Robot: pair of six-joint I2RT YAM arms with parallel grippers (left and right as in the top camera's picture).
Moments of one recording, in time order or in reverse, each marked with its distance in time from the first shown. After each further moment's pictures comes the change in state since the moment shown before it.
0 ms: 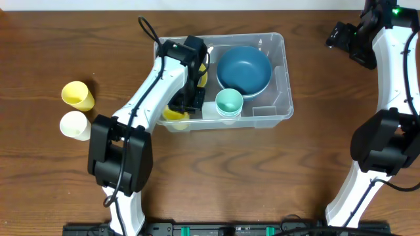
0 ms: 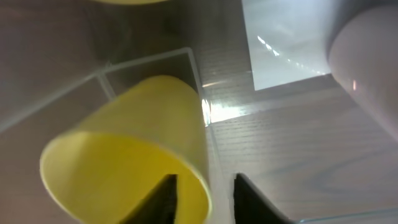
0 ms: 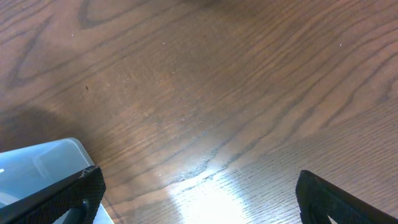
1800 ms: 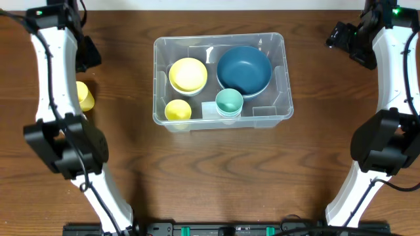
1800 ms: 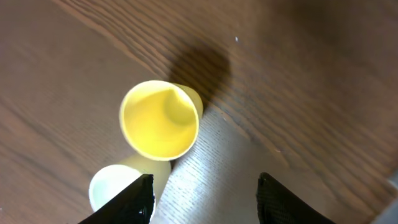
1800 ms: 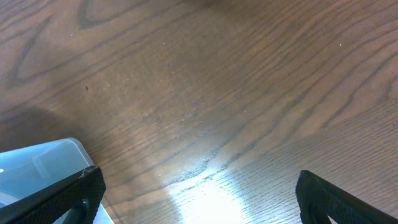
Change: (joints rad) left arm 0.603 0.124 0.451 -0.049 -0.284 -0.126; right arm 0.000 0.000 0.000 0.000 0.000 0.000
